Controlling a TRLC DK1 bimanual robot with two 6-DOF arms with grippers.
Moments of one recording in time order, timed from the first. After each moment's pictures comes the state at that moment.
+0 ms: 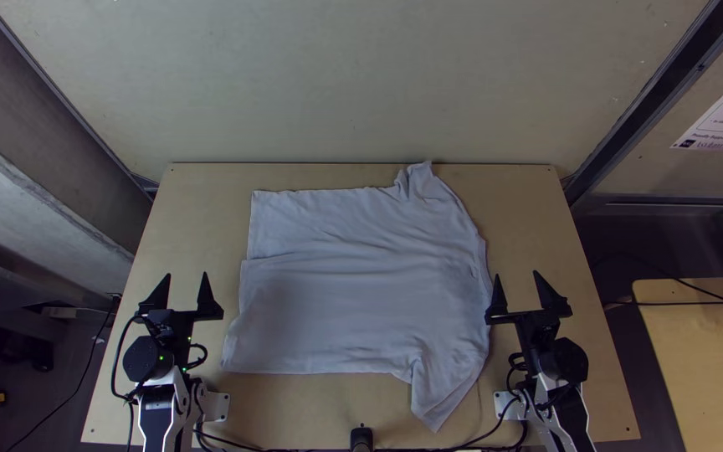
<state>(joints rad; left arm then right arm) 0.13 0.01 0.04 0.02 0.01 0.05 0.28 0.00 0.01 0.04 0.19 -0.09</state>
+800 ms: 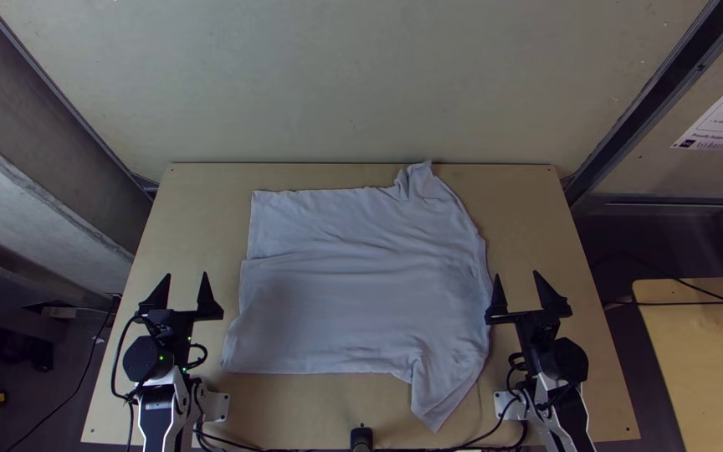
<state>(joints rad) 0.13 0.01 0.04 0.02 0.01 0.05 0.29 0.00 0.01 0.04 0.19 -0.08</state>
